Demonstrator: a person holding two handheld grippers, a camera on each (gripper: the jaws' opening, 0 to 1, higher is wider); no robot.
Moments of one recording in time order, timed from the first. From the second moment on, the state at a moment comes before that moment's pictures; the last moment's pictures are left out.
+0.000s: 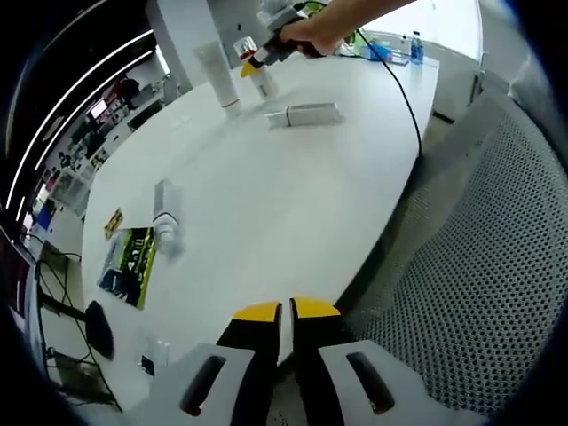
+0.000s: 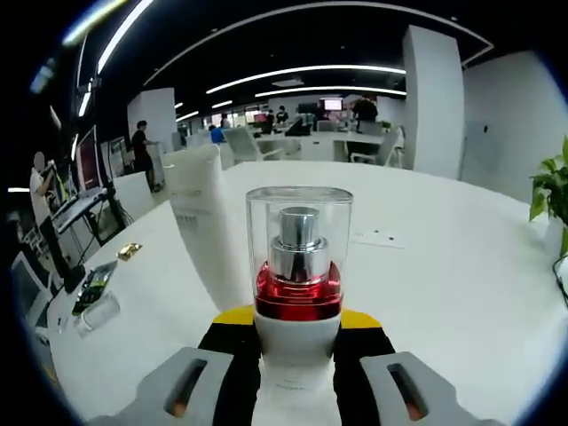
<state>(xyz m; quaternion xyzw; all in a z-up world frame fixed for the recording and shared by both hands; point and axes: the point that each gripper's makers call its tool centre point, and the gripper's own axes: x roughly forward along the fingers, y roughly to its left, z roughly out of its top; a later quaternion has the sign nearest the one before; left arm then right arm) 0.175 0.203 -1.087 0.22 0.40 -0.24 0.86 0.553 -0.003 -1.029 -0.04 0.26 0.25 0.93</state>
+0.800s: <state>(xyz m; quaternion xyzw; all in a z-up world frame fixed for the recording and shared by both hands) 0.172 0.201 -1.090 0.23 0.41 -0.25 0.85 0.527 -0.006 -1.028 -0.05 0.20 0.25 0.94</state>
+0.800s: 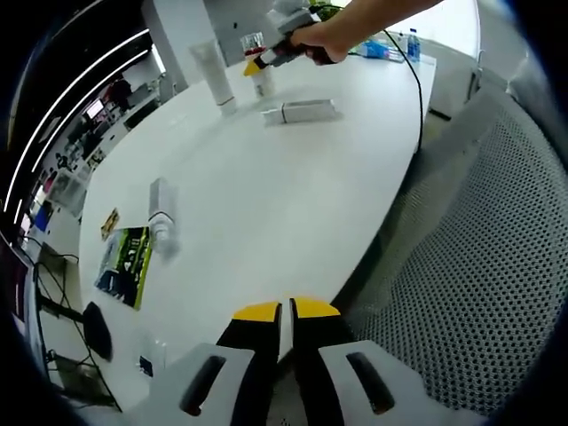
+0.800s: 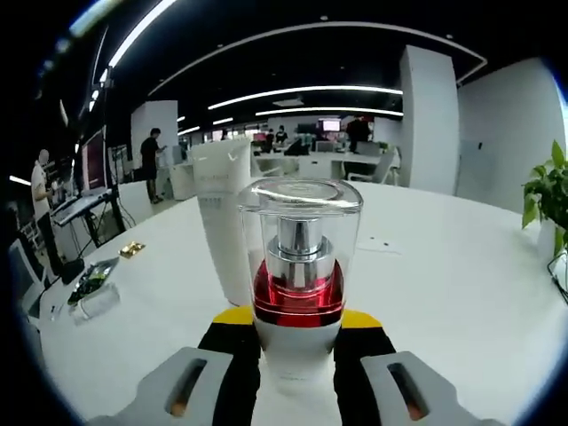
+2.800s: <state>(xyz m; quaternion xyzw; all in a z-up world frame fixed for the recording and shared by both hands) 0.168 0.190 -1.094 0.23 0.43 -0.27 0.83 0.517 -0.028 -0.962 -0.08 0.22 0.41 0.88</state>
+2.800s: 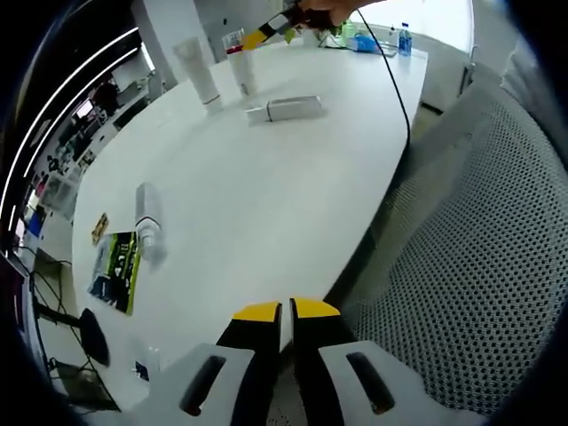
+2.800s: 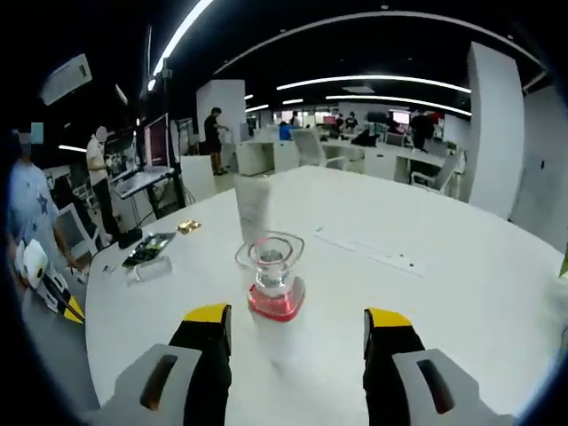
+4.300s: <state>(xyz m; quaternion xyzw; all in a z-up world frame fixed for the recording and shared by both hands) 0.173 0.190 -1.087 0.24 0.41 -0.26 0.84 0.518 0.010 -1.027 -0.11 0.30 0.48 0.82</state>
